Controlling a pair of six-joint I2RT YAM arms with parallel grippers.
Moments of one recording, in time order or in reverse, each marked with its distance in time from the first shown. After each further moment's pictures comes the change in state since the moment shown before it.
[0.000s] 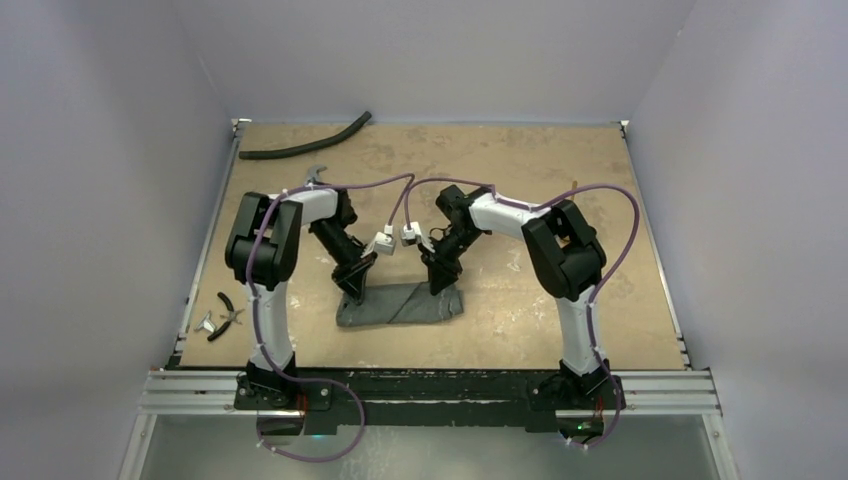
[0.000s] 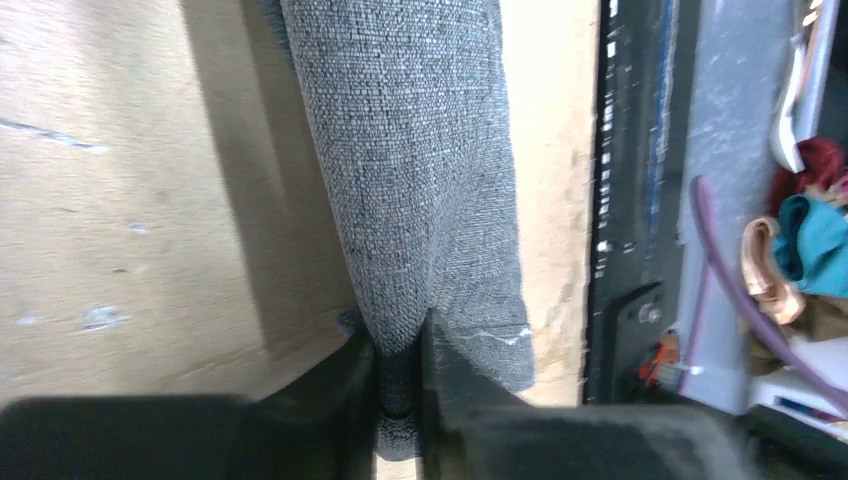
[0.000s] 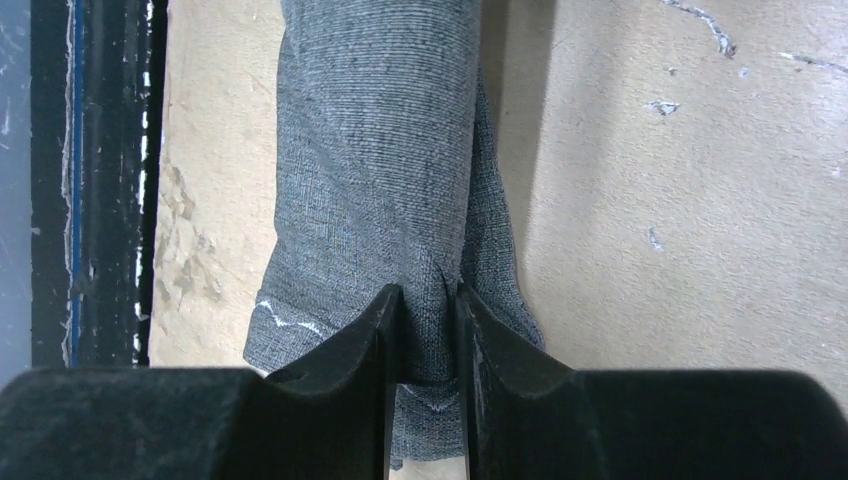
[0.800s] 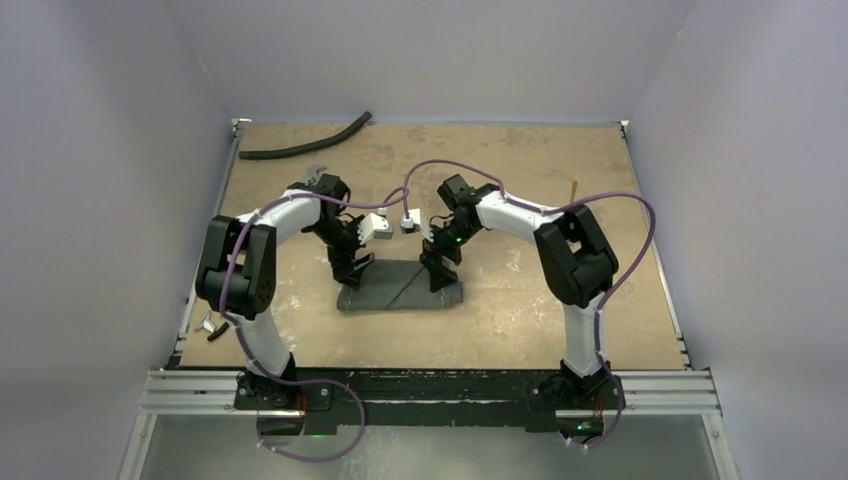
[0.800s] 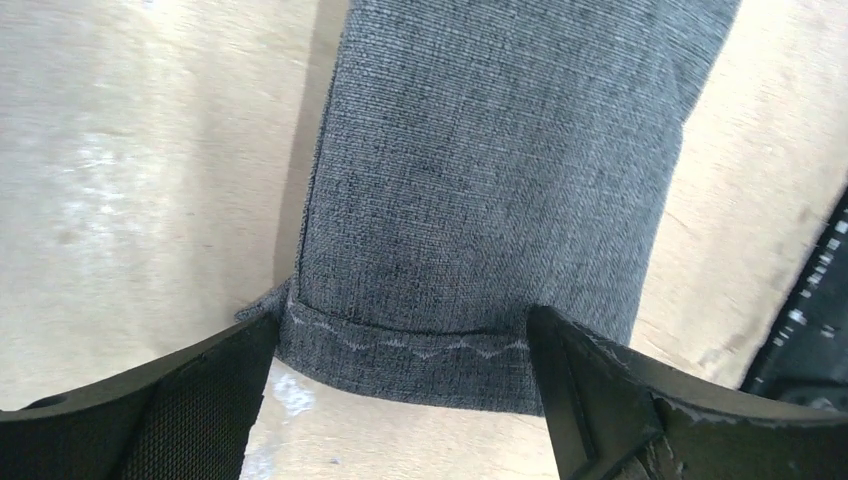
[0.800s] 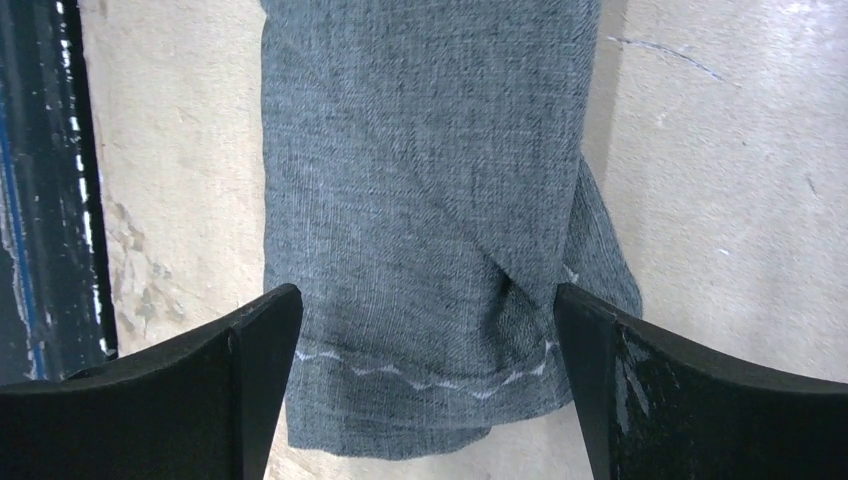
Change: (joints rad) left arm 0.023 -0.246 -0.099 0.427 -0.221 -0.343; right arm -0.007 -0.069 -0.005 0.115 0.101 0.164
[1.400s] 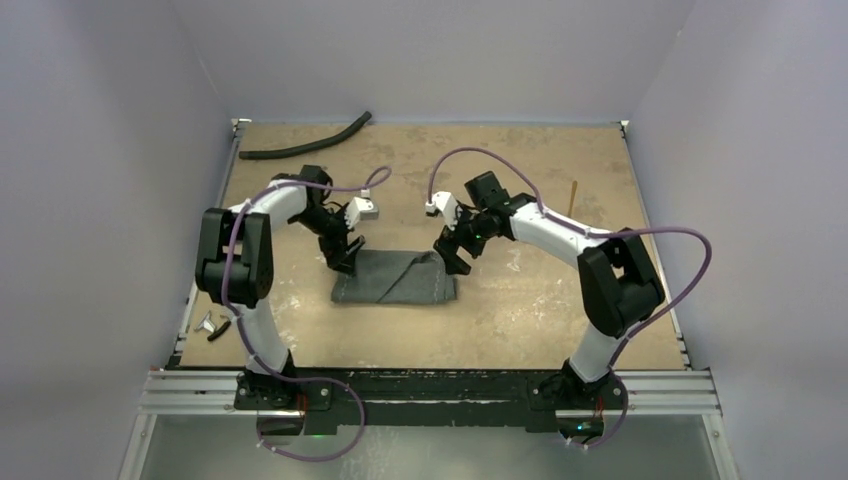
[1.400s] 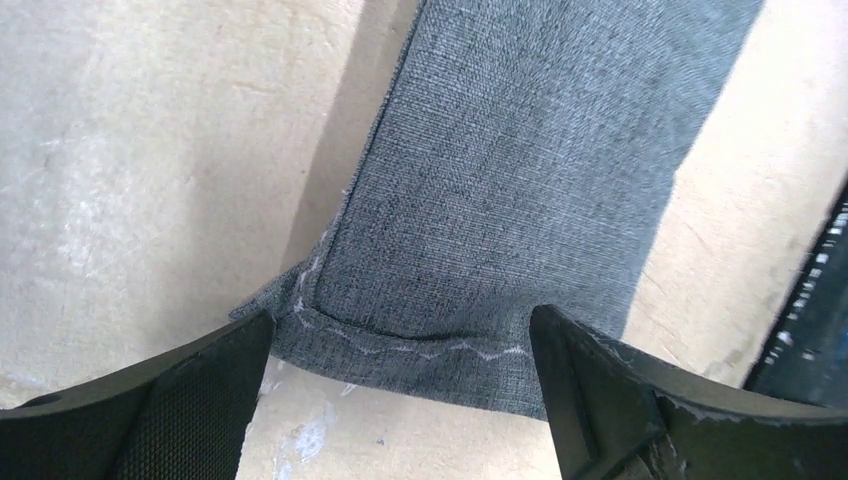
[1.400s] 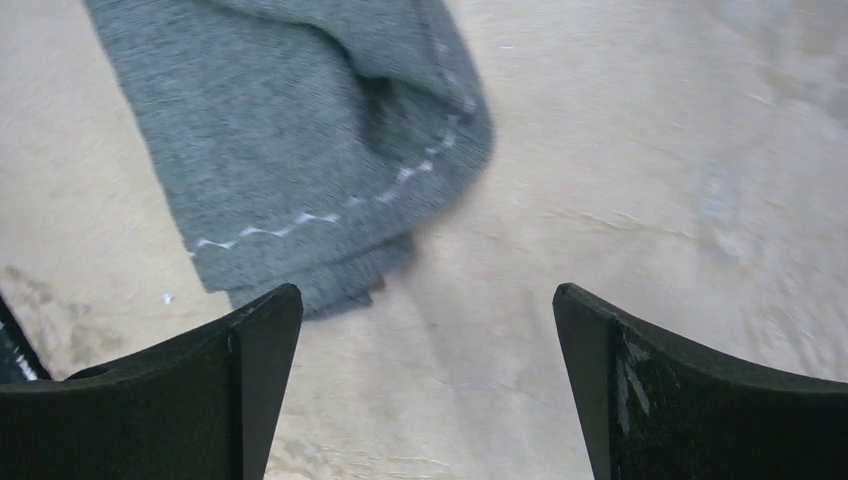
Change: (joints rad) left arm 0.089 0.024 0.029 0.065 0.079 -0.047; right arm -0.051 -0.284 -0.240 0.234 0.294 0.272
